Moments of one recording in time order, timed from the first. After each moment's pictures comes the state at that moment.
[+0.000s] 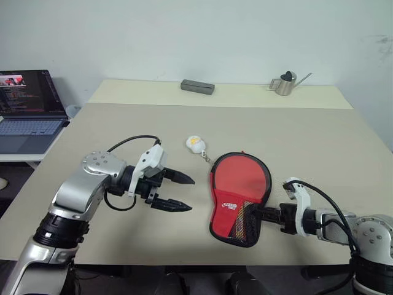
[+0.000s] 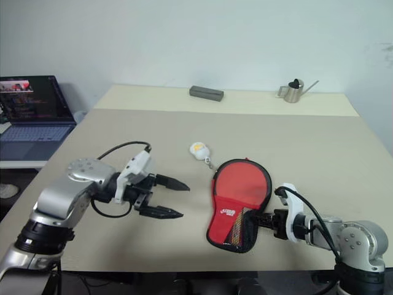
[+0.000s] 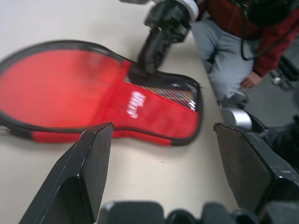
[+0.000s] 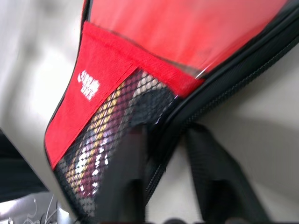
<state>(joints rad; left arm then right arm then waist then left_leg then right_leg) -0.47 0.82 -0.13 -0.17 -0.47 0.52 -1.48 -0.20 -0.43 -0.33 -0.43 1.00 1.61 0.22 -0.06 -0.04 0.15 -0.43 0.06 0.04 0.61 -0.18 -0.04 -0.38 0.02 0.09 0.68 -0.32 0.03</state>
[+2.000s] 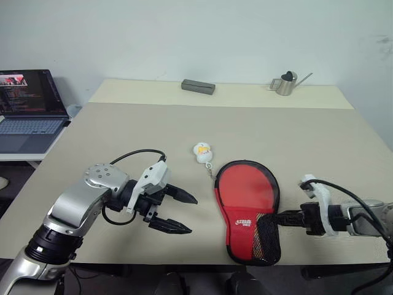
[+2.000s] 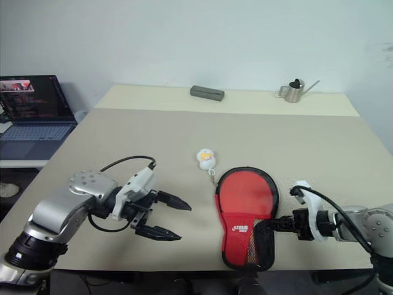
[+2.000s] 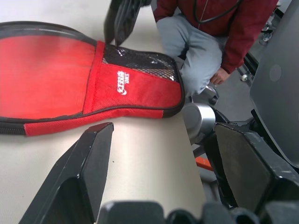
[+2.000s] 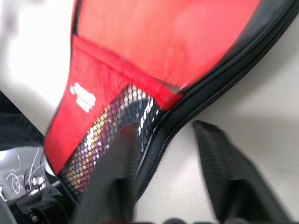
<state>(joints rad) -0.41 0.85 -0.16 -0.27 -0.53 0.56 -1.47 -0.24 -0.81 -0.30 -0.36 1.09 1.61 0.42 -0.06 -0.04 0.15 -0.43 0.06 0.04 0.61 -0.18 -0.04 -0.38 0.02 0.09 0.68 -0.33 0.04</state>
